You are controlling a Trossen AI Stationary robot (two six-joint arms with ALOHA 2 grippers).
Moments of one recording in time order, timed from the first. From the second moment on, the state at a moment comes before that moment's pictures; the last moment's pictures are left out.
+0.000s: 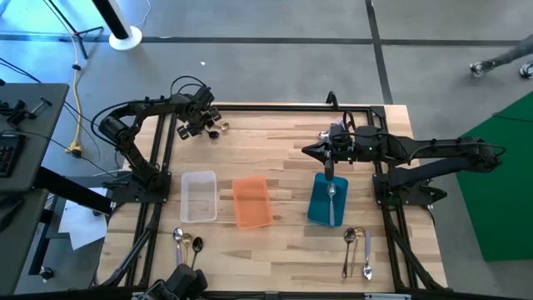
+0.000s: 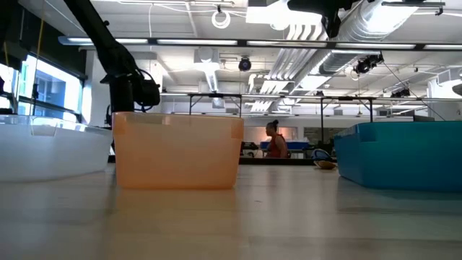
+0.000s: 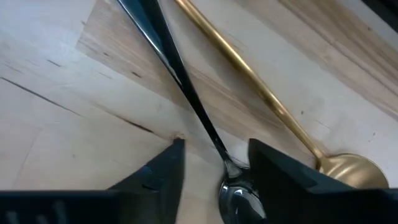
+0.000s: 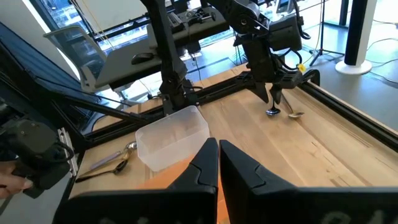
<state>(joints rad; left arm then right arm) 0.97 1.69 0.91 -0.60 -0.04 -1.13 -0.03 0.98 0.83 -0.07 0.10 0.32</state>
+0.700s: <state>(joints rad) 0.95 1.68 0.91 -0.64 -0.02 -1.03 -0.03 0.98 0.83 -0.07 0.10 0.36</state>
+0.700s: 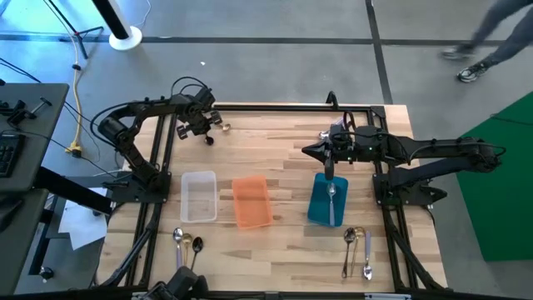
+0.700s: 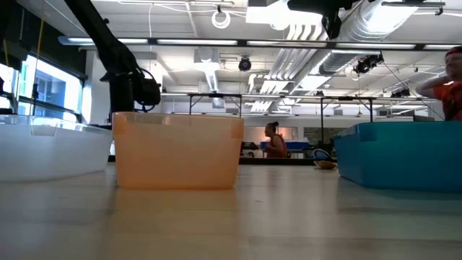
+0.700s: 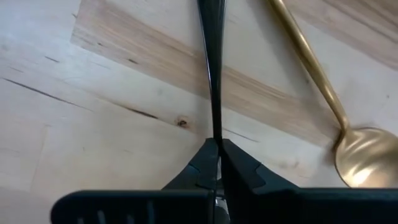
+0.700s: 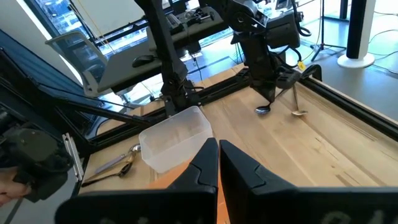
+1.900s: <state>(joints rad) 0.80 1.67 0.91 -0.68 0.01 -1.01 -0.03 0.99 0.81 -0.08 0.10 0.37</state>
